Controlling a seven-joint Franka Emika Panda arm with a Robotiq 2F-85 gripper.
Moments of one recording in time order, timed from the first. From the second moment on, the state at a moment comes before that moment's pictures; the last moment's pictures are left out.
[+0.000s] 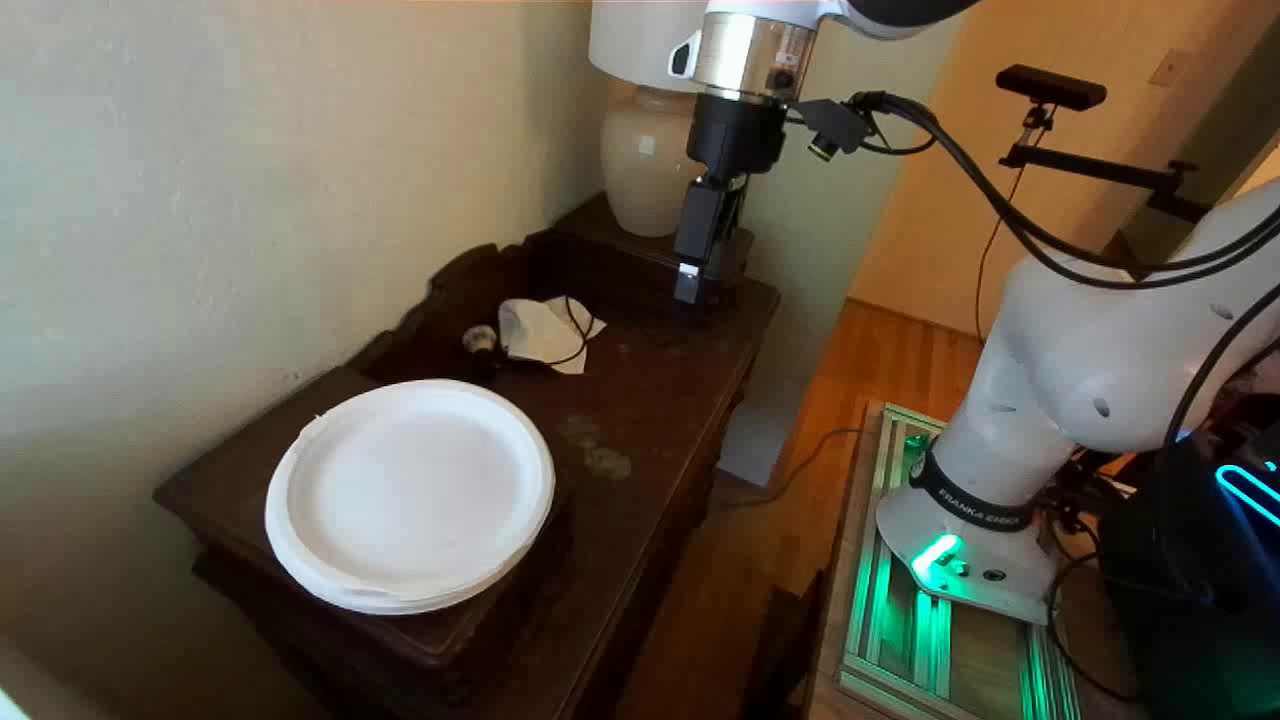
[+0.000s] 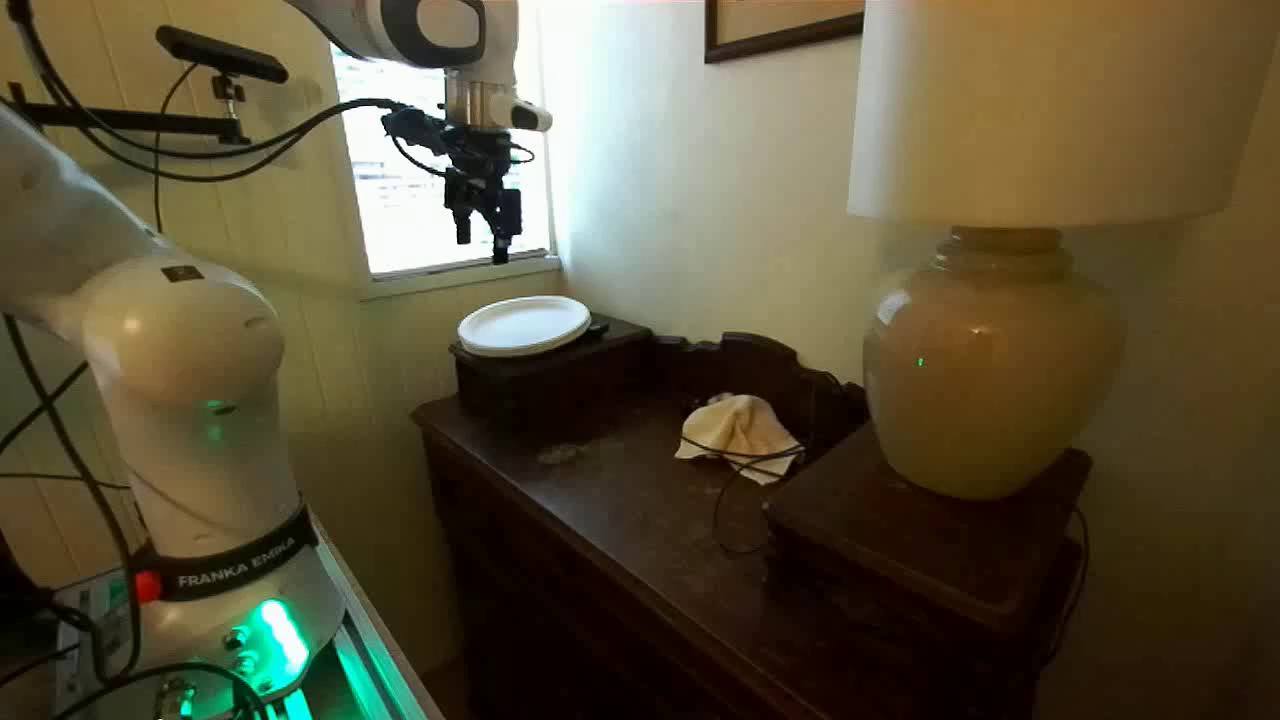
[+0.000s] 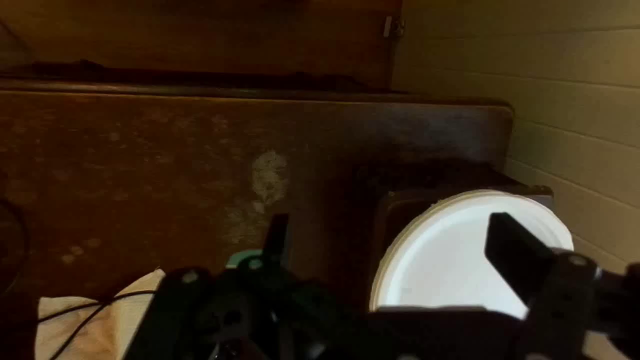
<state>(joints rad) 0.15 -0.63 0.07 -2.51 0.23 1.92 0.08</state>
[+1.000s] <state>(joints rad) 0.09 -0.59 0.09 -2.51 0.22 2.01 0.17</state>
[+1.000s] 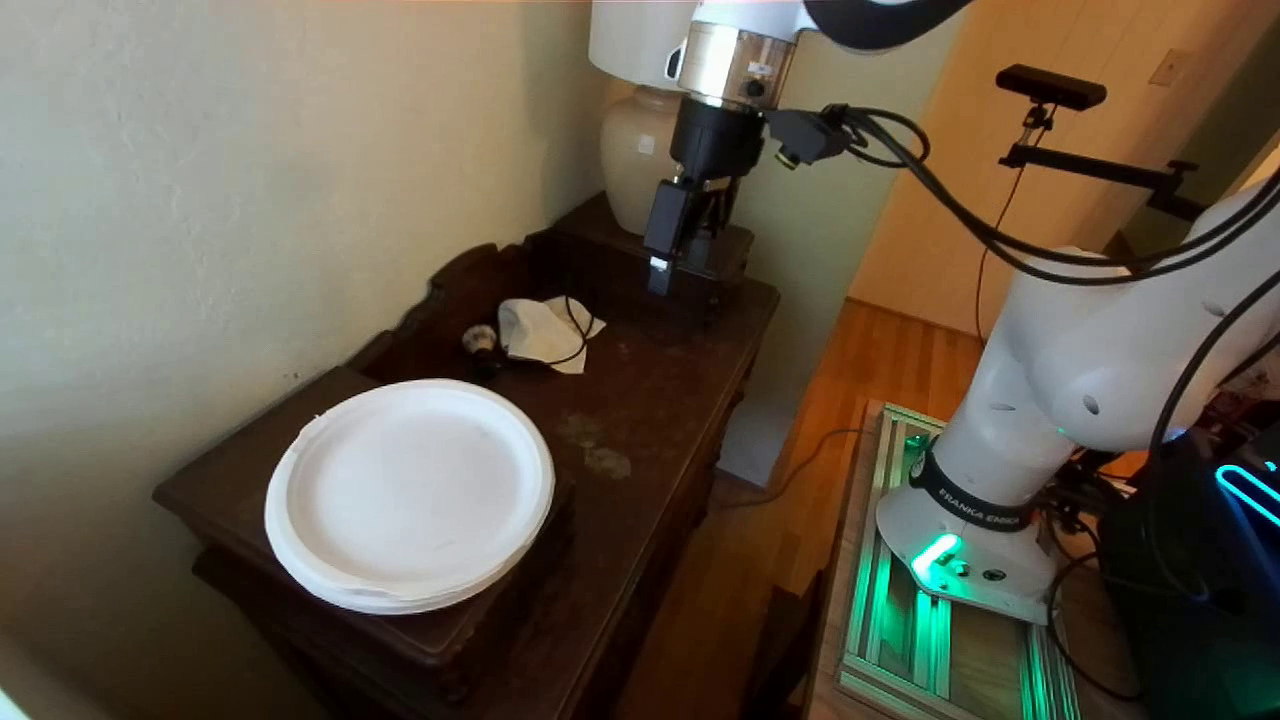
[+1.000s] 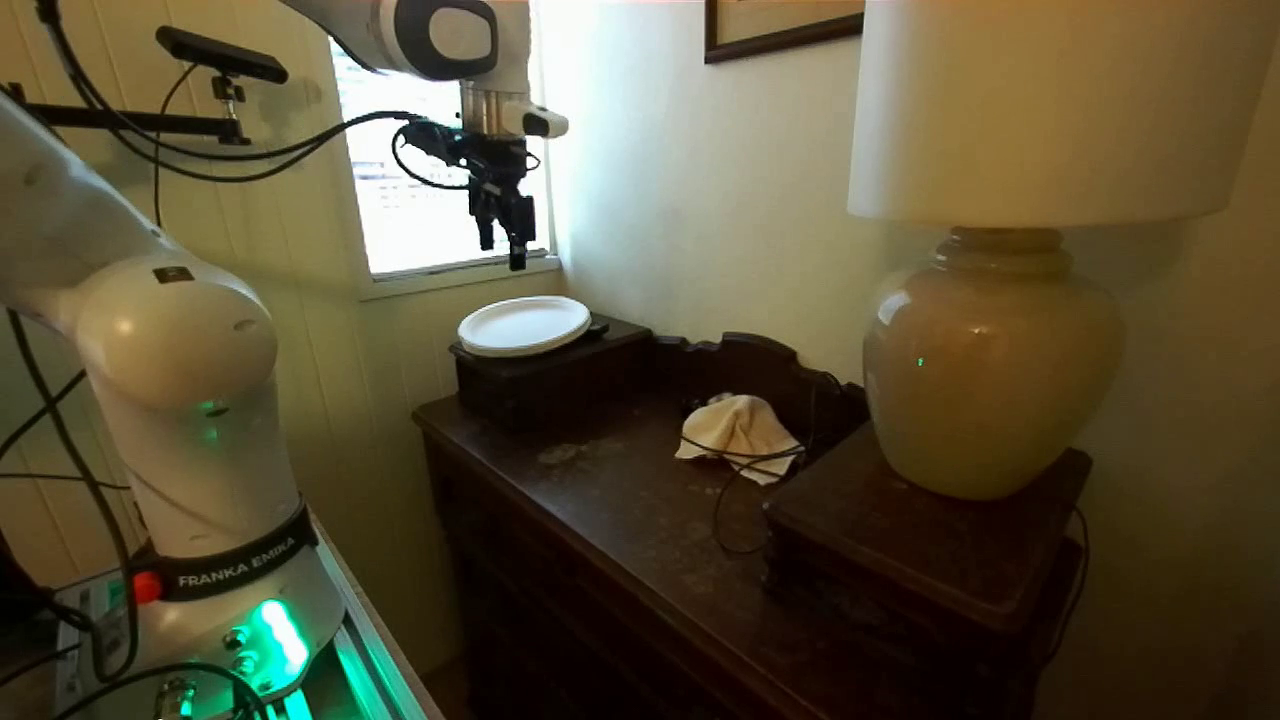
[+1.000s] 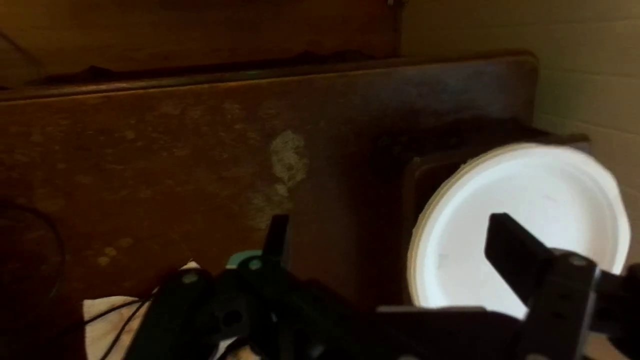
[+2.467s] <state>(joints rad) -0.04 0.10 0.11 -2.30 -0.42 2.68 1.12</state>
